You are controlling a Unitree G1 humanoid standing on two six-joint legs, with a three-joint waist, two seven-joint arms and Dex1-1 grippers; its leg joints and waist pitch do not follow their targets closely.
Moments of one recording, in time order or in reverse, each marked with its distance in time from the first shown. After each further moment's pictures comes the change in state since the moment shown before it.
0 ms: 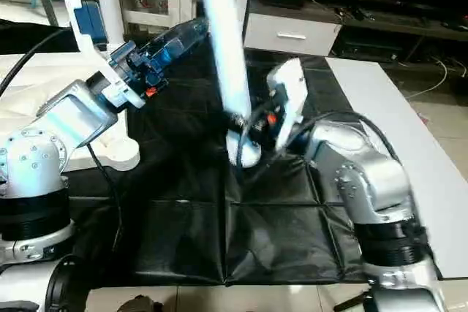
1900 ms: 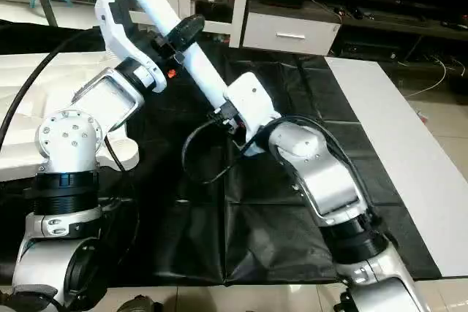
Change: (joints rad) left arm -0.107 -0.091 0.020 0.207 0.121 -0.118 0.313; right arm -0.067 0.083 0.229 0.045 -0.488 -0.106 -0.353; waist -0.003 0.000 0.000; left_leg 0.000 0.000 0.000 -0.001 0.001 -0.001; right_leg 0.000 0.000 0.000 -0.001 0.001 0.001
